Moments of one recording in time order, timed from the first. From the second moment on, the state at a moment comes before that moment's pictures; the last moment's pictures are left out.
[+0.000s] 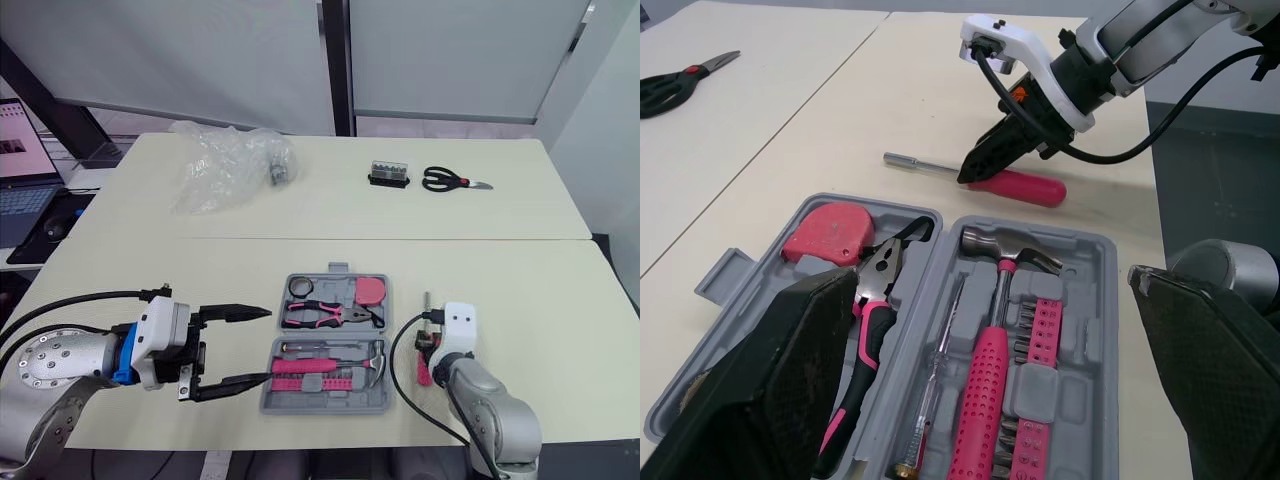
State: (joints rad) left arm 0.11 0.85 0.18 -0.50 -0.55 0.26 -1.16; right arm 0.03 0.04 -0.12 -0.59 0.26 1.16 -0.02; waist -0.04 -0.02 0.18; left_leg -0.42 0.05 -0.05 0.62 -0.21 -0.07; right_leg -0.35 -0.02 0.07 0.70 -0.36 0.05
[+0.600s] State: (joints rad) left arm 0.15 0.84 0.17 -0.52 -0.53 0.25 -1.11; right arm -0.38 -1.05 0.34 -0.20 0.01 0.12 1.11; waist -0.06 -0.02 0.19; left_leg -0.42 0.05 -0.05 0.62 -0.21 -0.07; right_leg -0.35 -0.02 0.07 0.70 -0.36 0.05
